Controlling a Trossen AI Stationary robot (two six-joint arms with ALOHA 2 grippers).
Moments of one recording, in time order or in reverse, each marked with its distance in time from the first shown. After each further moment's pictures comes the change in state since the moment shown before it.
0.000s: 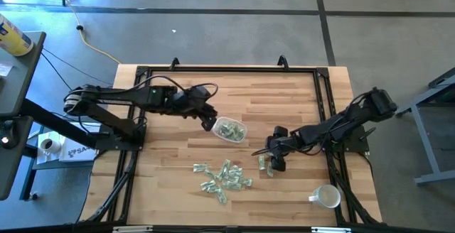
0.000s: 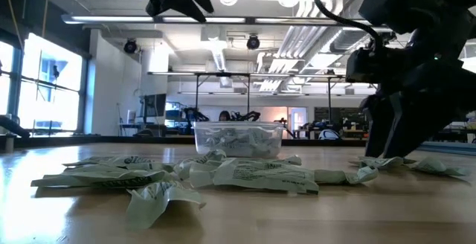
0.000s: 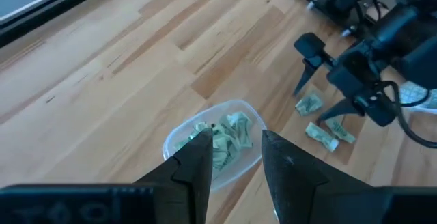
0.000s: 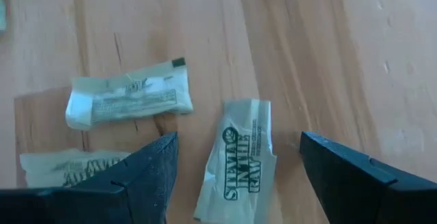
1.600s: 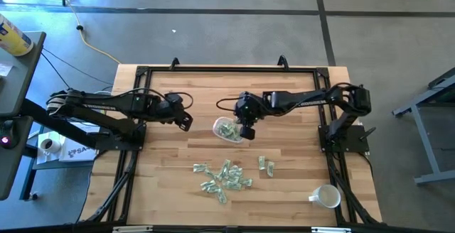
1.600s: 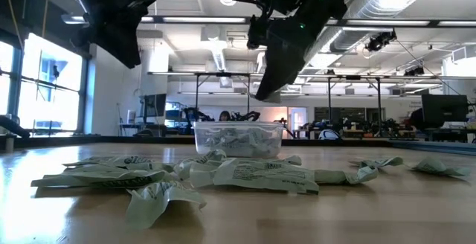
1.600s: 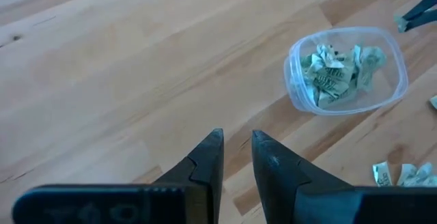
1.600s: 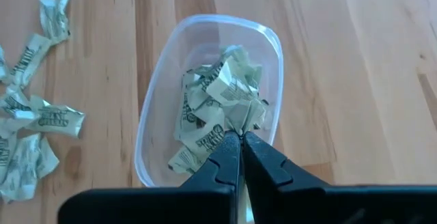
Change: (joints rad) left arm -0.001 -0.271 -0.379 -0.190 -0.072 -0.343; right arm -0.421 0.219 0.628 -0.264 -0.227 -0.419
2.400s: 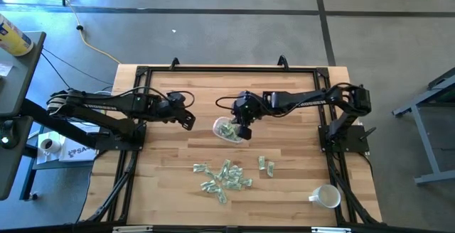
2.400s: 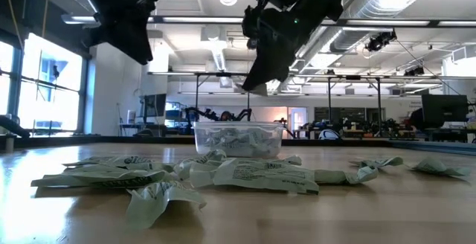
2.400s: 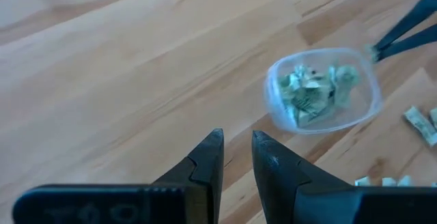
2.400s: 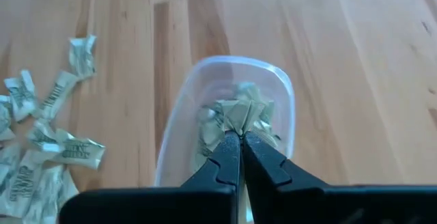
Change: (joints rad) left arm 0.000 0.011 0.000 0.098 -0.022 0.046; right arm 0.007 0.009 0.000 0.110 -0.035 0.027
